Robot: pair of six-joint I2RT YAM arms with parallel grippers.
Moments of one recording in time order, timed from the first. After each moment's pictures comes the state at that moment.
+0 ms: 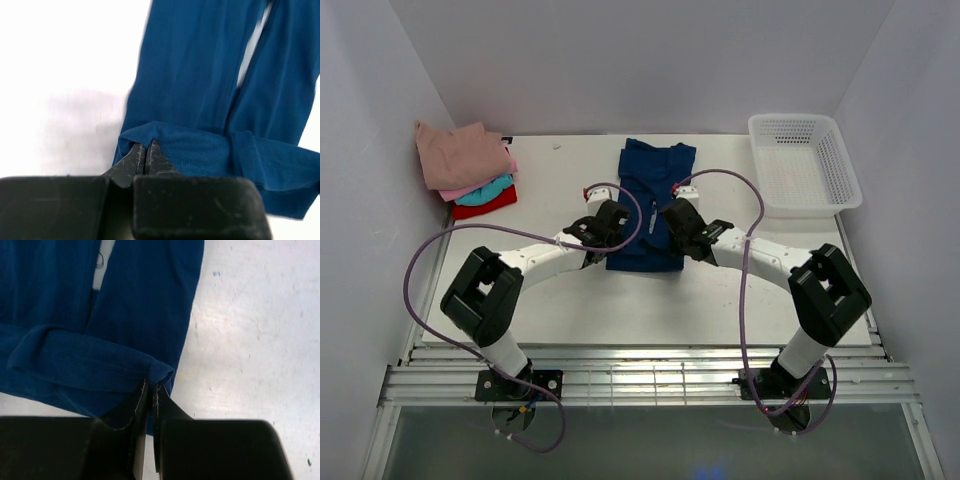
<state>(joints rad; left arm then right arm) -0.69 1.63 0.97 -0.21 -0.42 -0.74 0.78 1.61 1.04 -0.33 0.40 0.50</state>
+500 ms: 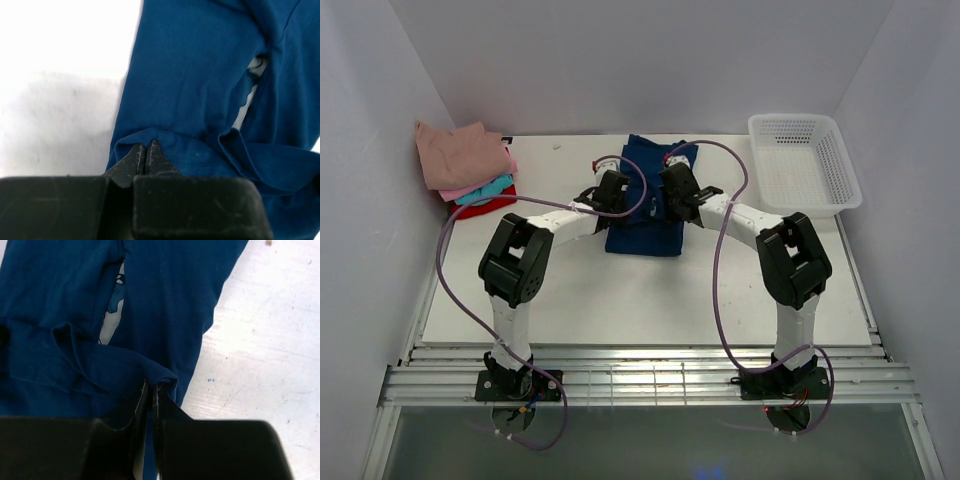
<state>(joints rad) -0.53 1.98 1.31 -0.12 -0.28 -0.58 0.62 1.94 1.40 -0.30 0.26 0.29</state>
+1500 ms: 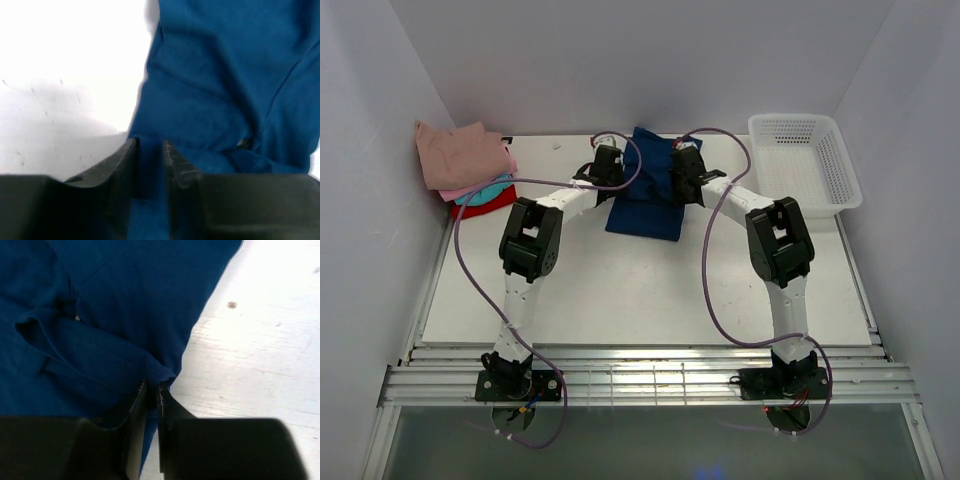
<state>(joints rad) -0.41 2.28 1.70 -0.11 -0.15 -0.51 0.49 2.16 1.64 -0.31 0.18 0.24</state>
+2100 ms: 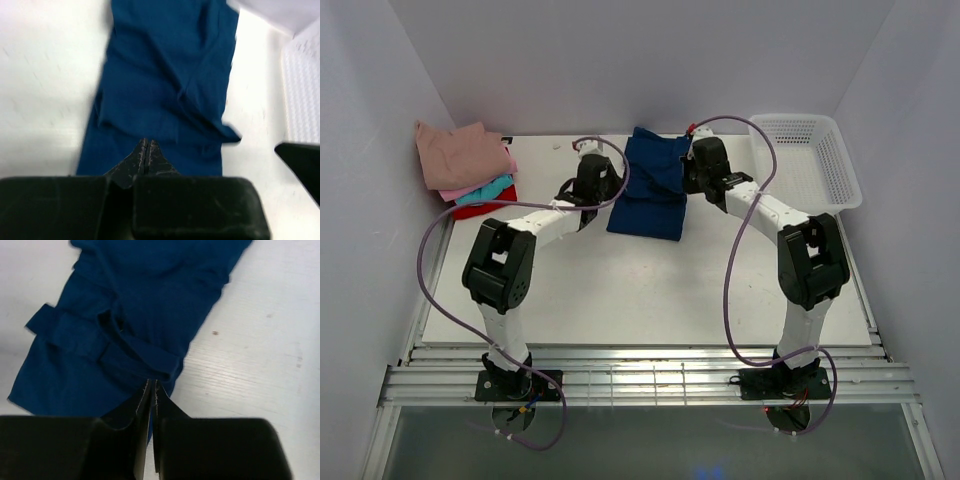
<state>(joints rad) -0.43 1.91 1.32 0.18 -0.13 -0.61 0.45 1.89 1.46 -0.14 0.11 0.18</state>
